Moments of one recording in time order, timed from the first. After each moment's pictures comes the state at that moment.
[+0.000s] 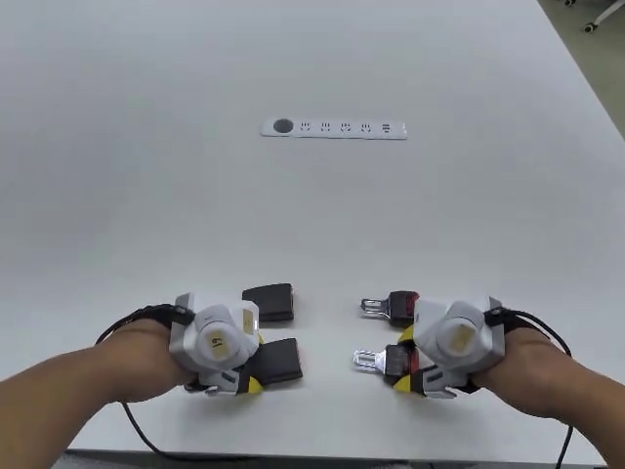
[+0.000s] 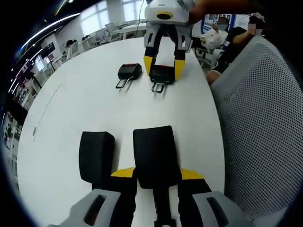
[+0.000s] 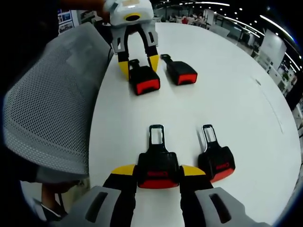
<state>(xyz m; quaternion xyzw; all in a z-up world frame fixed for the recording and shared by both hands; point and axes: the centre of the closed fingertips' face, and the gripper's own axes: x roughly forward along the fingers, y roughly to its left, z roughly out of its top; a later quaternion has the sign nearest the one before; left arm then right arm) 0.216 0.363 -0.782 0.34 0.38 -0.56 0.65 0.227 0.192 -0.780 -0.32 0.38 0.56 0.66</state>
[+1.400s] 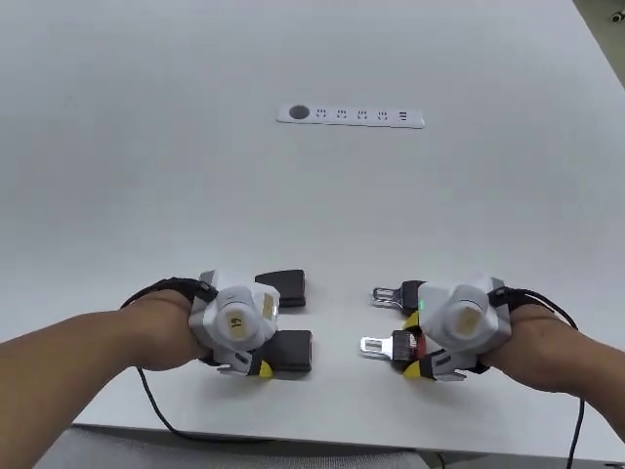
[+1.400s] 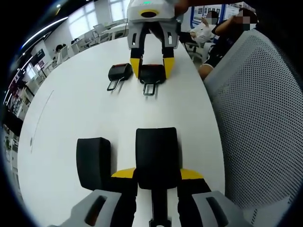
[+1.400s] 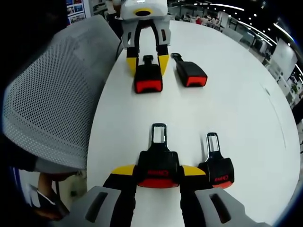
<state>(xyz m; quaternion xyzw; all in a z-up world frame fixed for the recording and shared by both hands) 0.215 0.361 -0.781 0.36 0.38 -0.58 0.62 0.227 0.202 -0.781 -0.35 0.37 0.59 0.62</state>
